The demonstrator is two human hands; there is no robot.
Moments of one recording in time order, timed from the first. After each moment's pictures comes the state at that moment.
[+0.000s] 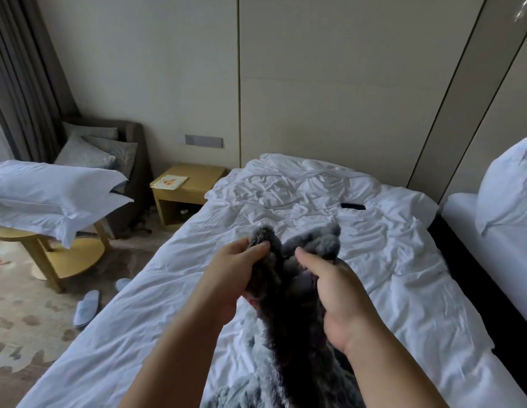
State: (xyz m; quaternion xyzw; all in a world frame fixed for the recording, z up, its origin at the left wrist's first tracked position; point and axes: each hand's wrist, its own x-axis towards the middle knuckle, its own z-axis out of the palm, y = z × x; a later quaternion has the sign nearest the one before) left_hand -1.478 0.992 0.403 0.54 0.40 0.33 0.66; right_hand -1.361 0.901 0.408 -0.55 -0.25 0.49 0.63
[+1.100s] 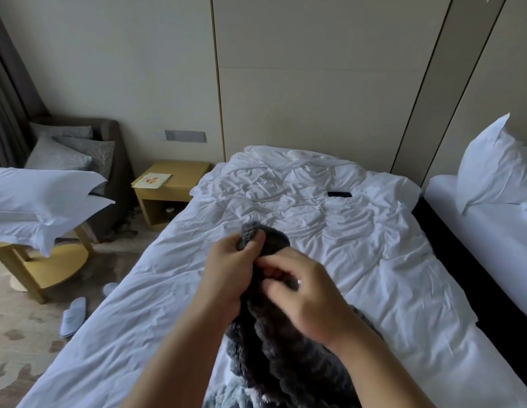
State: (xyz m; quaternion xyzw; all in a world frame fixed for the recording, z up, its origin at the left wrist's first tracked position) left_hand -1.453 0.995 0.391 0.56 0.37 0.40 0.63; right_hand -1.360 0.906 0.382 -0.59 -0.59 0.20 0.52
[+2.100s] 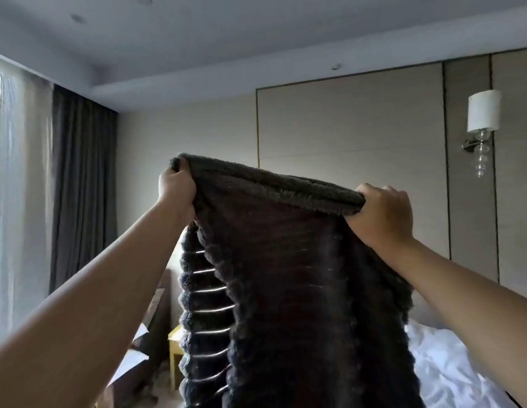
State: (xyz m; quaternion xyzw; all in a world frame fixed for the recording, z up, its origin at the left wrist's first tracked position) left_hand -1.551 1.167 0.749 0.49 0.25 0.73 0.40; right_hand -1.274 1.016 0.688 -0.62 -0.49 -0.42 0.43
